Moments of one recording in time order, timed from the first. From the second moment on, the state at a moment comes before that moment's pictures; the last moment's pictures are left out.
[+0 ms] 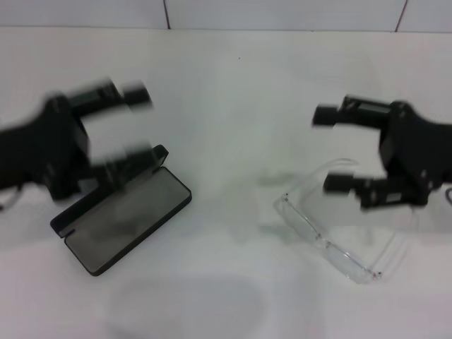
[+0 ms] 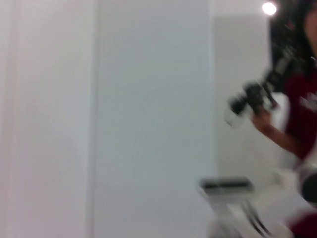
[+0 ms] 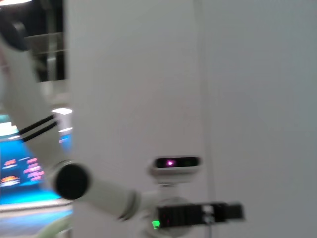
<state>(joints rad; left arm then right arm) -0.41 -1.96 0.88 0.57 1.48 2.01 -1.13 0.59 1.99 -0.94 -0.48 -1.54 -1.95 1.11</state>
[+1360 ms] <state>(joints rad) -0.54 -2.09 1.45 1.75 2.69 1.72 -2.83 0.41 1.98 -0.53 -0.41 -1.55 -1.84 1.11</state>
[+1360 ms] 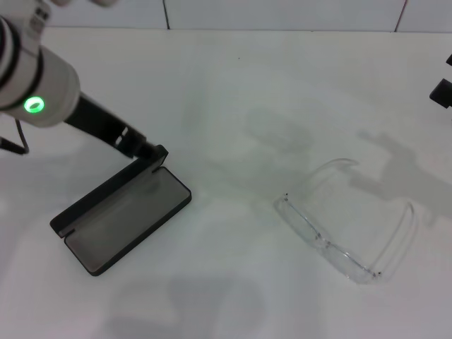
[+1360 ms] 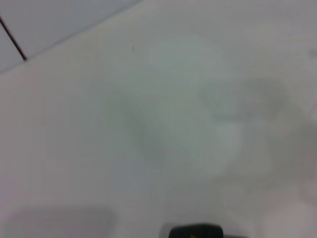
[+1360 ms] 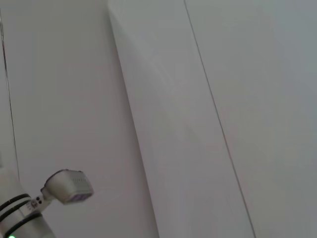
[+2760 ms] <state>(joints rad) -0.59 -2.09 1.57 1.53 2.79 1.72 -2.78 0.40 1.98 -0.53 -0.39 -1.55 -1.81 1.11</state>
